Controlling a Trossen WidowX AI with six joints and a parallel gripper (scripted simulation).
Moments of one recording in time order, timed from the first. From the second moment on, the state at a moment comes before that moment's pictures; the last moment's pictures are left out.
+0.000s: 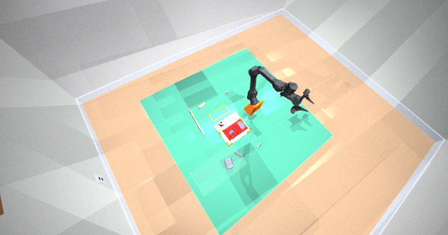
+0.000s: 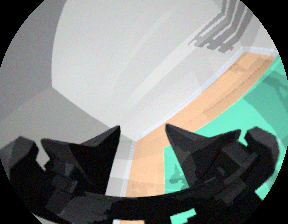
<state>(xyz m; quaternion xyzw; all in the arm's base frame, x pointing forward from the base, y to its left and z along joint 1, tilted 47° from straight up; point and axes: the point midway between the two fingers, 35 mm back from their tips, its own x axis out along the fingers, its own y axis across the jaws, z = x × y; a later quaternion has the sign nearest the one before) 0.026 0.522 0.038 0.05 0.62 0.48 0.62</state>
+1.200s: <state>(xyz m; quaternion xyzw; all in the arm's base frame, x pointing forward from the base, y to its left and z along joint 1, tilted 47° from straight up) 0.347 0.200 0.015 0.28 0.50 -0.36 0.74</state>
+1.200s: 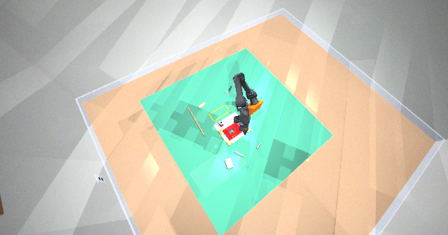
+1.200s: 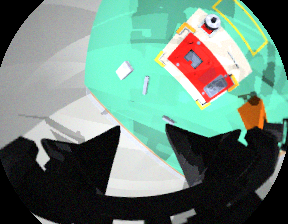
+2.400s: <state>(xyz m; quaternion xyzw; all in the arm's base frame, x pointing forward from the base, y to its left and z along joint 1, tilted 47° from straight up) 0.357 -0.046 0.071 0.31 0.21 -0.70 0.61</state>
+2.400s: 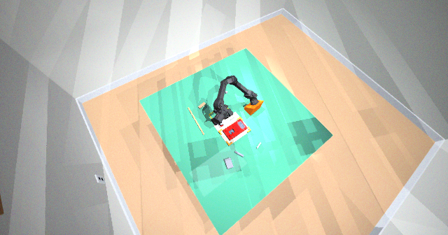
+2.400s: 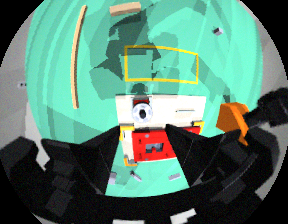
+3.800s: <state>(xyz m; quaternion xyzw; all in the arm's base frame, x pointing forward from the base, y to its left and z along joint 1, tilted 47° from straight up) 0.350 -0.088 0.039 0.30 0.21 -0.71 0.61</state>
